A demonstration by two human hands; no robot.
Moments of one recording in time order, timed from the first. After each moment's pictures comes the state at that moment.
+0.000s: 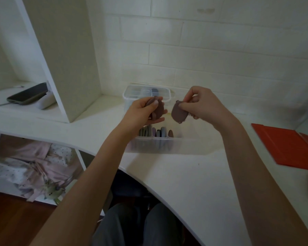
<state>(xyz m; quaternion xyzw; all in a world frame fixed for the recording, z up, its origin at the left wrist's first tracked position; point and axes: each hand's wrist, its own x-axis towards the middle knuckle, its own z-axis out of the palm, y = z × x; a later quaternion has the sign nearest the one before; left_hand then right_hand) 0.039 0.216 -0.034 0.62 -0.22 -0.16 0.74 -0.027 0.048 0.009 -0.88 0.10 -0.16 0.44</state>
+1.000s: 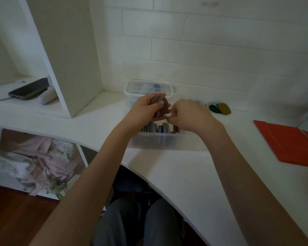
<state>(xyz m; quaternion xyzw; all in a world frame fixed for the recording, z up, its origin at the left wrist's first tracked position) 0.040 0.213 -0.037 0.66 -0.25 -0.15 0.70 -0.022 0.088 -0.006 -0.99 0.08 -0.05 0.07</state>
